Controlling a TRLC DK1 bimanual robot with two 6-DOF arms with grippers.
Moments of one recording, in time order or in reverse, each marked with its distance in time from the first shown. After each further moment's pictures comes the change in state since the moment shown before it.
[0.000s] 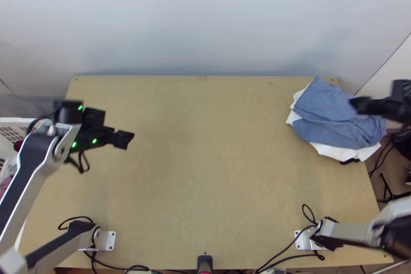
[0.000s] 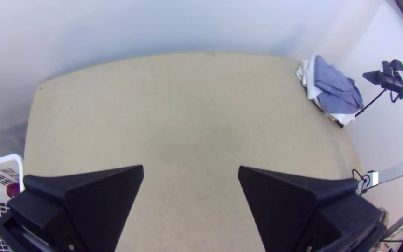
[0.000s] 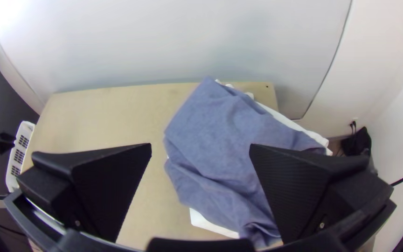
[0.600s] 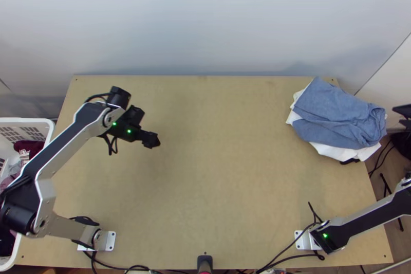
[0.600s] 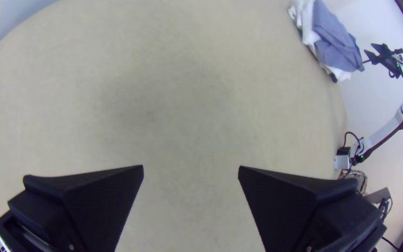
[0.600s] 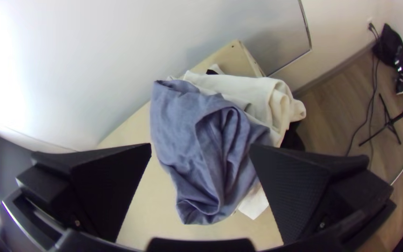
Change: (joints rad) left arm -0.129 0.464 0.151 -0.079 0.108 0.052; right arm -0.439 0.600 0.635 -0.635 -0.327 -0.143
